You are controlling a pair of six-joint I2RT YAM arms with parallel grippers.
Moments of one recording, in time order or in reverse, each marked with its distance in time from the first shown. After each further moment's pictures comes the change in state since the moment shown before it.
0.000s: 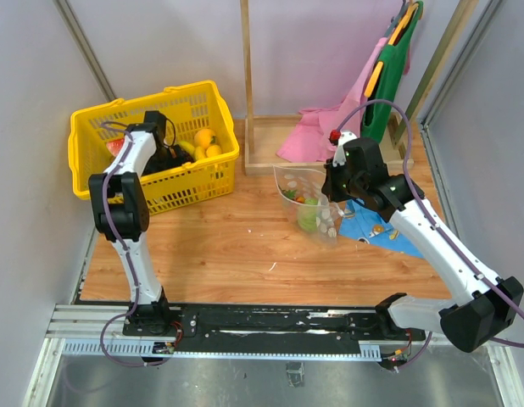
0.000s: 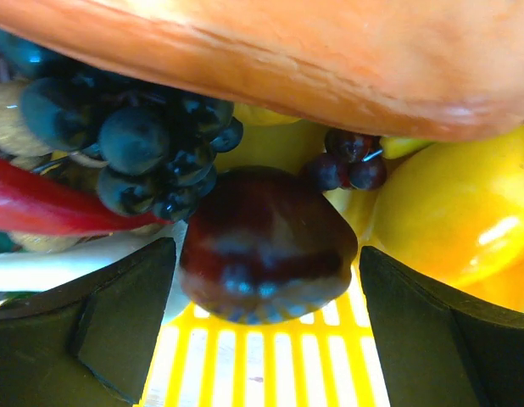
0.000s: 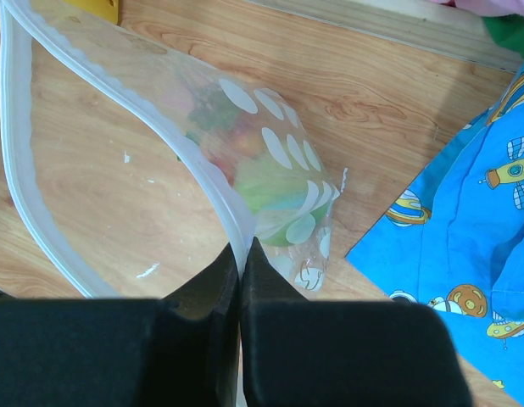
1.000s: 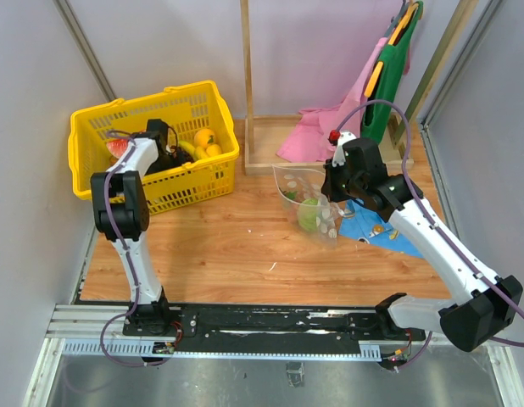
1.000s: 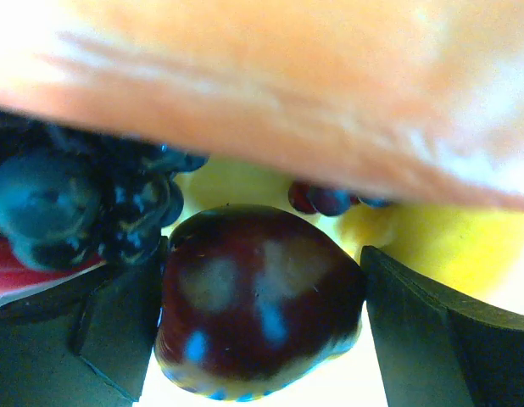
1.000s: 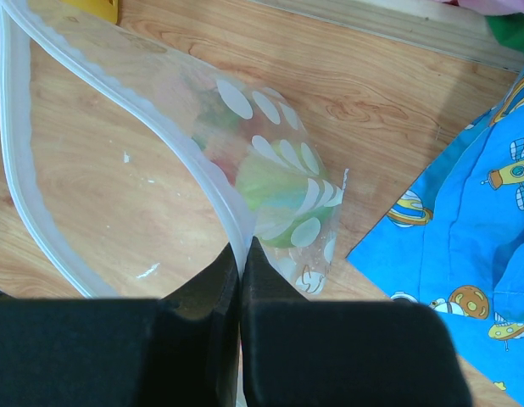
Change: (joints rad) left arm 0.000 0.026 -0.119 0.120 0.087 0.003; right arm 0.000 0.004 -0.004 0.006 -0.002 0.000
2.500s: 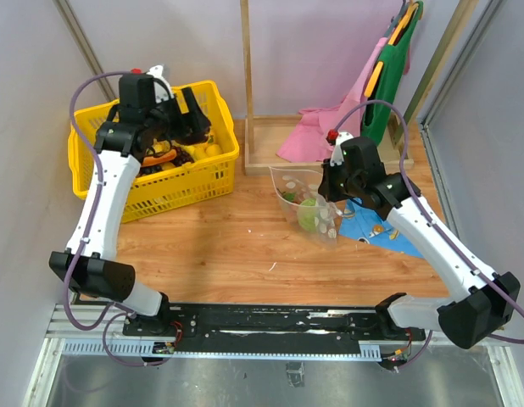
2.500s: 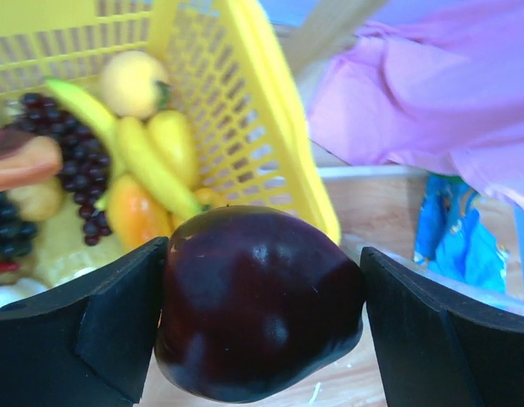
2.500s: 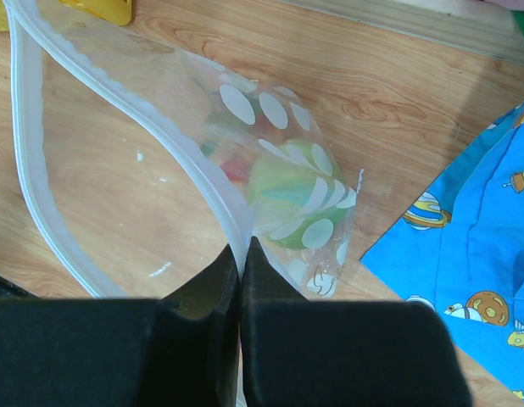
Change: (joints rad) left arm -0.166 -0.555 0.166 0.104 0.152 0.038; right arm 0.000 0.016 0.005 0.005 -0.035 0.020
